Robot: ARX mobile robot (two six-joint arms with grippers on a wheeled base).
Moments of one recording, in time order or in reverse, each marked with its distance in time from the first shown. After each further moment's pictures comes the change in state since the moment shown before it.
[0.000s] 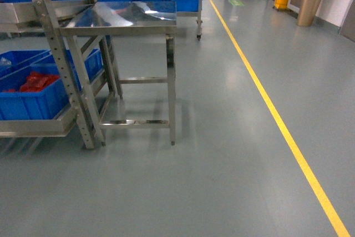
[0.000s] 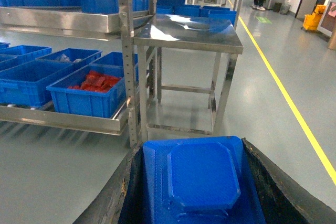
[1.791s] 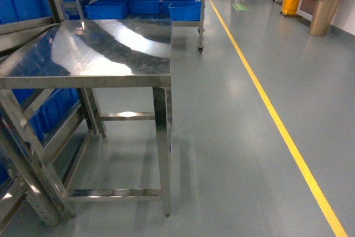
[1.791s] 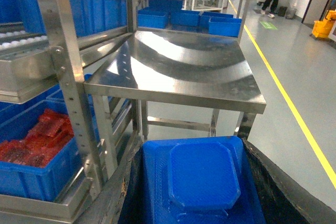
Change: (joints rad) left arm 0.001 0.000 0.000 0.001 0.000 -0.001; right arm 0.000 0.000 0.000 0.004 0.000 0.000
